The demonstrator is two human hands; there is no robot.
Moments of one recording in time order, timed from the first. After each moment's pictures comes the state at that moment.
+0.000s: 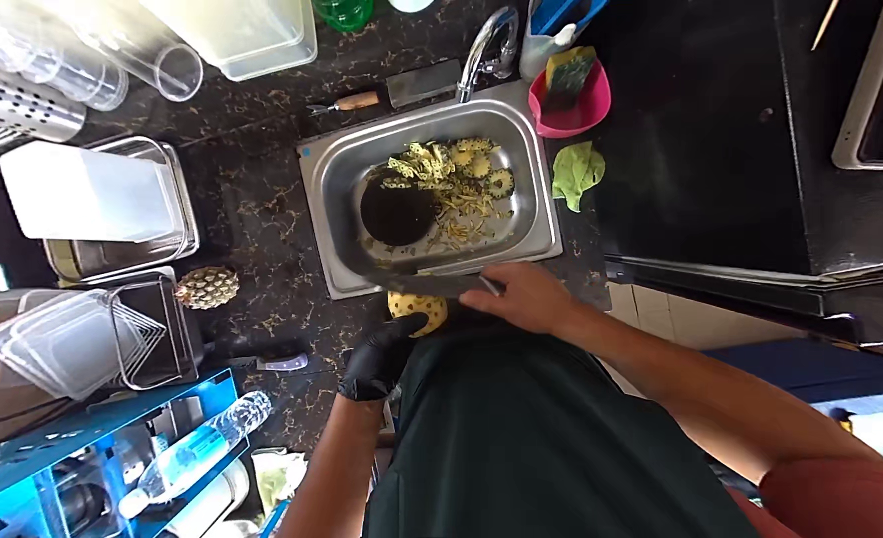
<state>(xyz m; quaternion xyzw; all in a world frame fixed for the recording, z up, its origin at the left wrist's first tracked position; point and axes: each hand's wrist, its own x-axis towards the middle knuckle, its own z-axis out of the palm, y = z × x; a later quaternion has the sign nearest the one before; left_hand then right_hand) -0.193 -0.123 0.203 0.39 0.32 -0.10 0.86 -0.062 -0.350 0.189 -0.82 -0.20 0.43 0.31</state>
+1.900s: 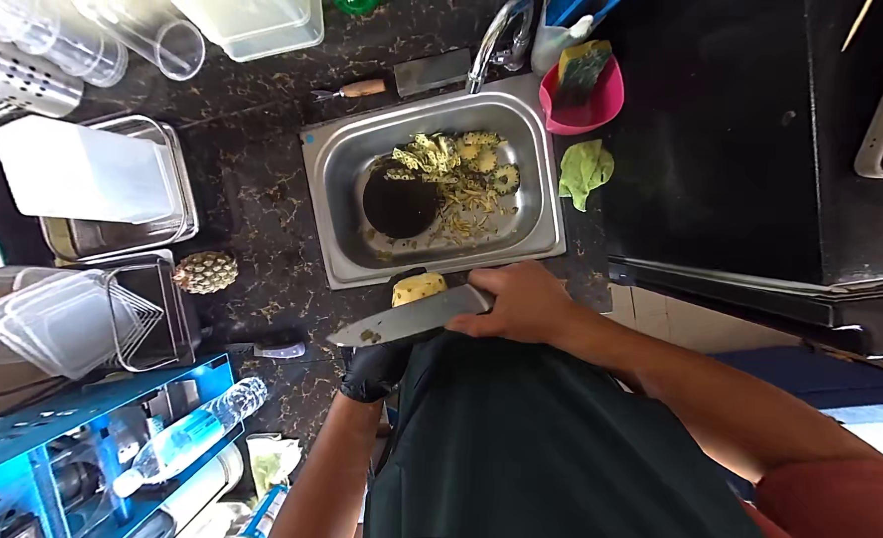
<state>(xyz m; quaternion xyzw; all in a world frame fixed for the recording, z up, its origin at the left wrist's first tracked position) -0.217 -0.130 0.202 0.43 0.35 -0.04 0.83 -0.070 -0.335 0.206 -0.84 -0.33 0.33 0.27</state>
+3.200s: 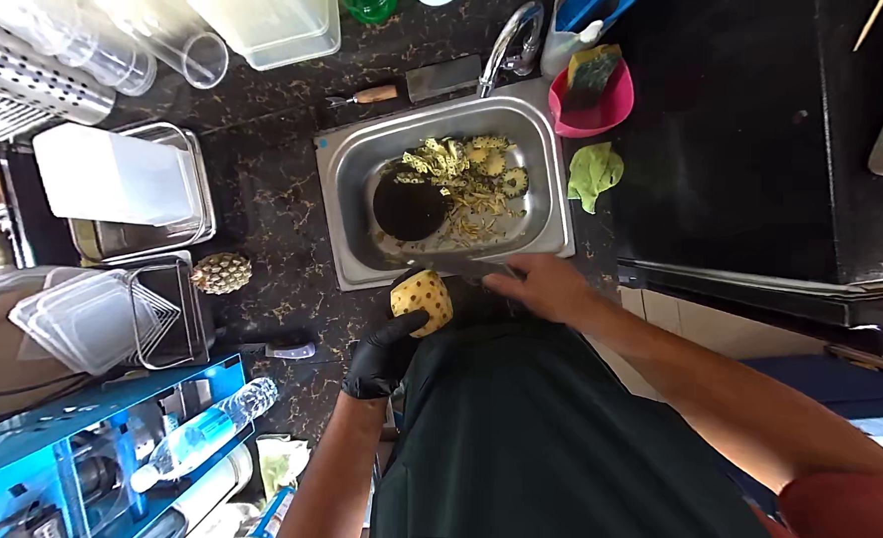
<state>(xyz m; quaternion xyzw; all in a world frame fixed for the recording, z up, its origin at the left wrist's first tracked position) -0.206 -0.117 0.207 0.36 0.30 -0.07 0.88 -0.055 -0.357 0.179 -0.84 -0.17 0.43 0.29</state>
